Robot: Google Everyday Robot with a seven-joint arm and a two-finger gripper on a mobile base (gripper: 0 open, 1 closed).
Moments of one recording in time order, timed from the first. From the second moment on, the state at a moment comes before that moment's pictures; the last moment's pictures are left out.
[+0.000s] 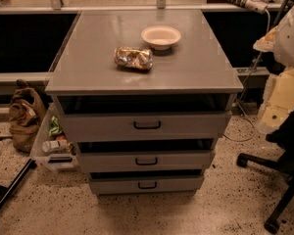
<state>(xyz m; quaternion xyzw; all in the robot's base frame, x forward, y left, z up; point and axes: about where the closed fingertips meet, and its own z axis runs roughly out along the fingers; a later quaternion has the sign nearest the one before) 0.438 -0.216 0.977 -0.60 0.78 -0.04 0.16</state>
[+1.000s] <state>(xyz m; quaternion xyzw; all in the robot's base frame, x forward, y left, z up) 0.459 -0.206 0.888 -0.60 0.78 0.00 0.19</state>
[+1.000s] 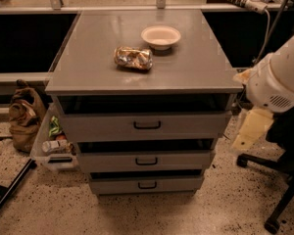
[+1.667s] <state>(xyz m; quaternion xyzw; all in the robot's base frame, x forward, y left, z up) 0.474 -0.195 0.819 -0.60 0.77 0.05 0.22</state>
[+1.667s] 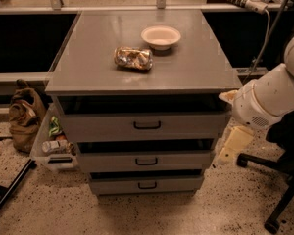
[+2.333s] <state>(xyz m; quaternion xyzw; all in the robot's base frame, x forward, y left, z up) 0.492 -0.168 0.786 -0.60 0.75 0.07 0.26</state>
